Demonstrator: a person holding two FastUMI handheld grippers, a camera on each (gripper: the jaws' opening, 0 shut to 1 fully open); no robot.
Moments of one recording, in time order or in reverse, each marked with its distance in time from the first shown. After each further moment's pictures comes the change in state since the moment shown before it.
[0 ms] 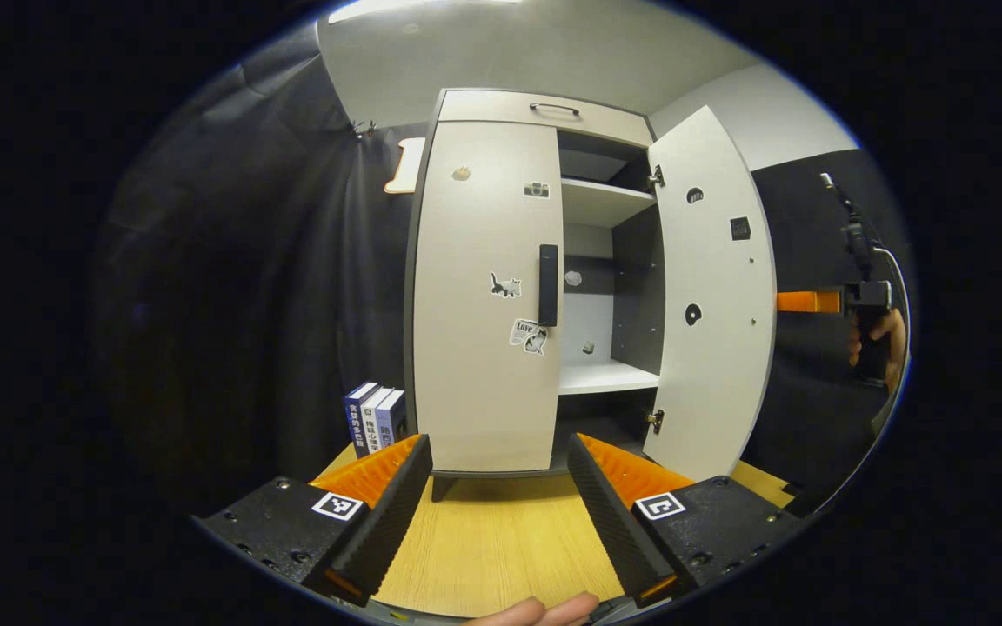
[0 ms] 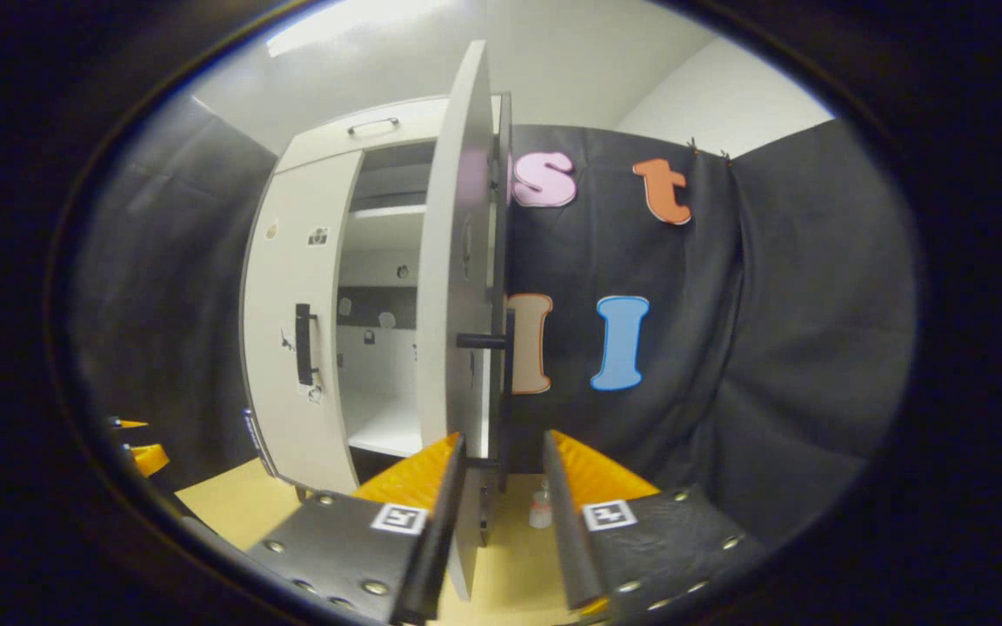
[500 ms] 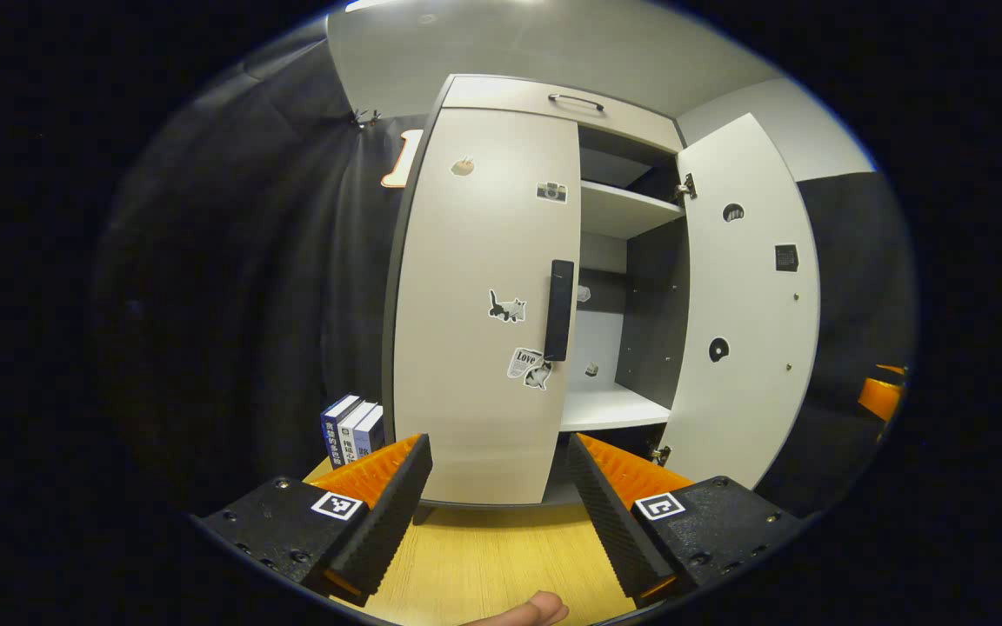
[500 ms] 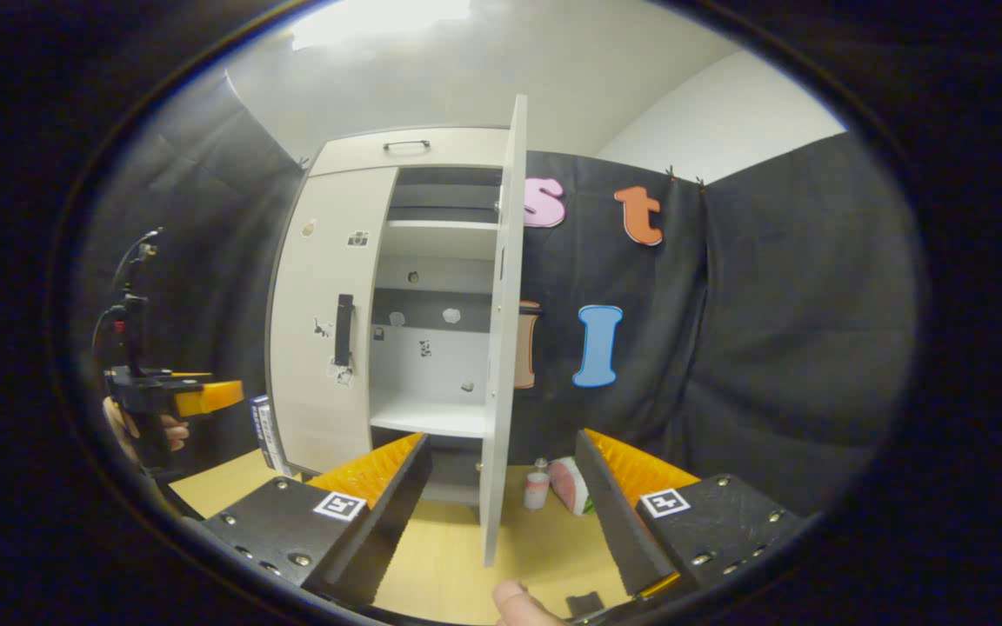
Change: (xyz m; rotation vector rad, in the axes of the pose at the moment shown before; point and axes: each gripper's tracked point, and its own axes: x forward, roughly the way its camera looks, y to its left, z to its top) left arm 0.084 -0.001 0.040 -0.041 0.003 -0.001; right arm -0.126 0.061 -0.039 0.025 -0.010 -0.026
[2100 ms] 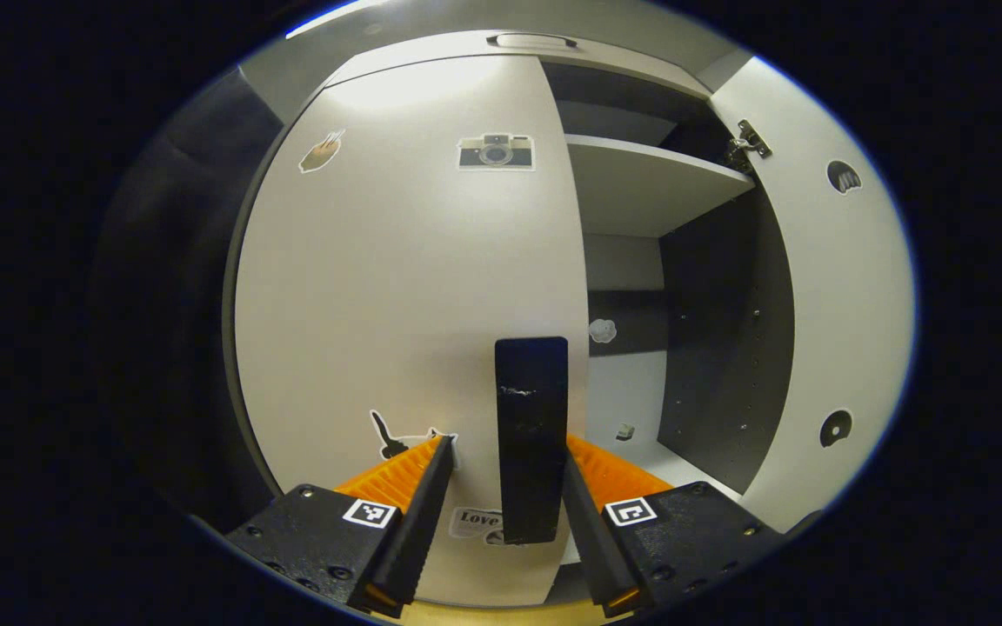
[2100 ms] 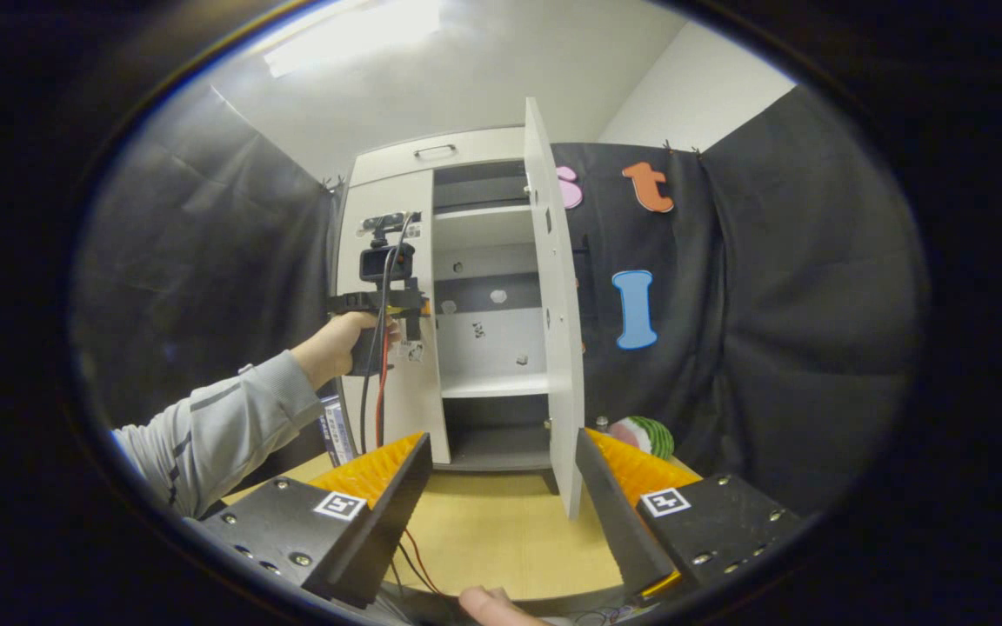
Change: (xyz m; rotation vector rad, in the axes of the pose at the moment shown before) left arm 0.225 -0.048 0.083 0.131 -0.095 0.091; right arm -0.060 0.040 -0.074 0.105 0.010 0.083
